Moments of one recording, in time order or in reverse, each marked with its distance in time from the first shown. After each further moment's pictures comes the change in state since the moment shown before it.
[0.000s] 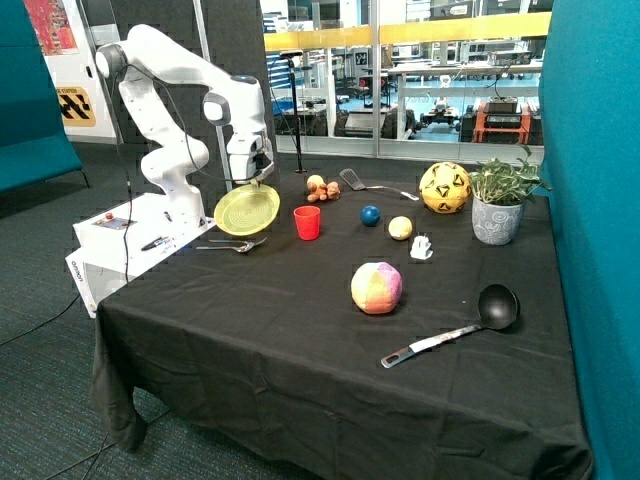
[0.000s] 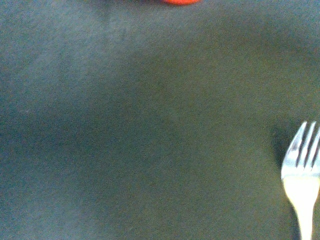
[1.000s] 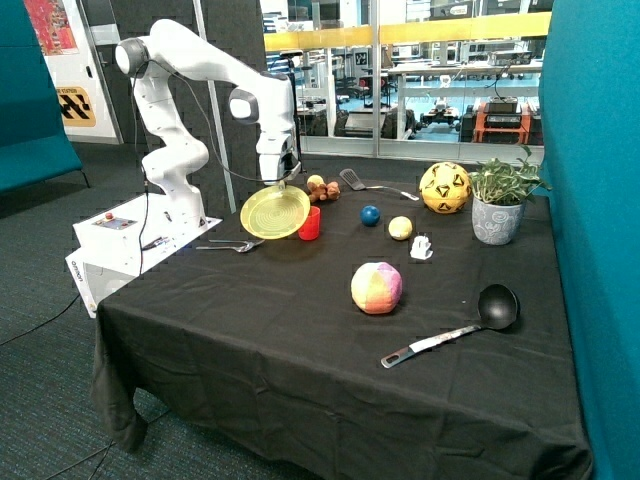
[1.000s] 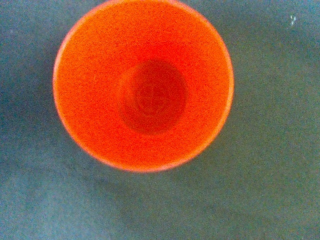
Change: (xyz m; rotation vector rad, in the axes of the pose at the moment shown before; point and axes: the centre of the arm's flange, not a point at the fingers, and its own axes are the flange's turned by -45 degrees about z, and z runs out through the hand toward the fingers) arm 0.091 0.030 -0.009 0.003 -0.004 -0.051
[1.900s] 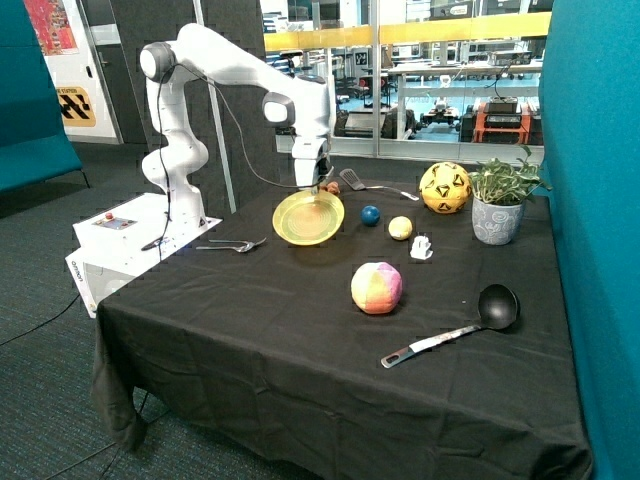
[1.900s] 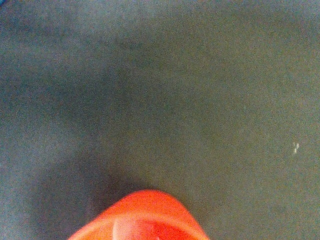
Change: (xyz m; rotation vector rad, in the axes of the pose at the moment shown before) arm 0.091 0.003 0.007 0.000 -0.004 0.029
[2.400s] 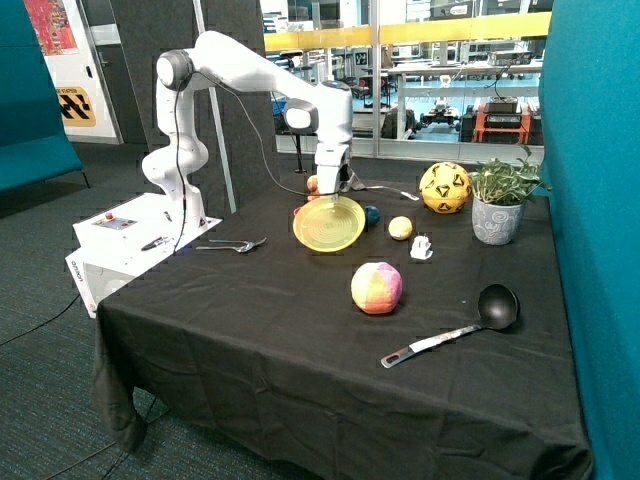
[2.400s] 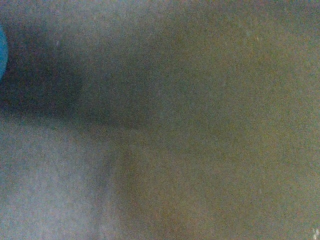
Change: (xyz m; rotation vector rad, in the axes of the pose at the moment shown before) arm 0.055 -0.002 0.015 0.004 -0.007 0.015
